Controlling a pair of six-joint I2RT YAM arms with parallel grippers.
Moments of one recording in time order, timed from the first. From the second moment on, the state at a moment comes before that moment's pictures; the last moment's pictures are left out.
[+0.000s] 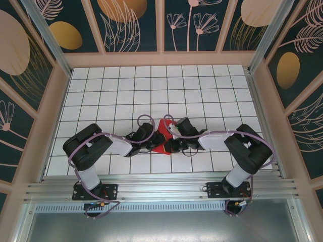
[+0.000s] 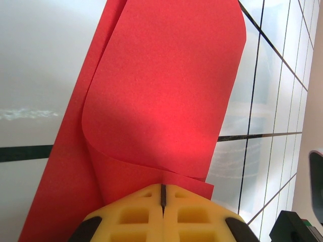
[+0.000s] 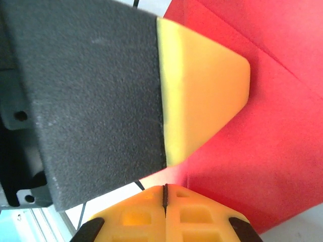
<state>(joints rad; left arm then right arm) -0.82 1.77 0.60 0.50 0.16 -1.22 0.76 1.62 0.63 0.02 -0.53 0.52</state>
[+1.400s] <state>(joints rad) -0.83 1.77 0.59 0.51 0.17 -1.22 0.72 1.40 0.48 -0.09 -0.58 0.56</state>
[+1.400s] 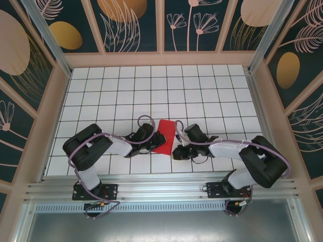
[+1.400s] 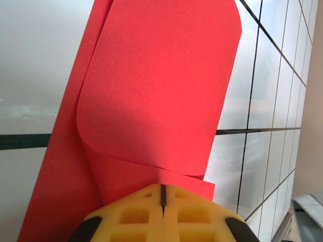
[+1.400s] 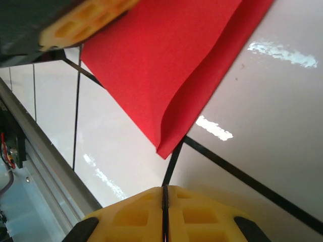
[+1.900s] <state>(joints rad) -0.83 1.77 0.59 0.51 0.17 -1.22 0.72 1.60 0.64 -0.07 -0.55 0.58</state>
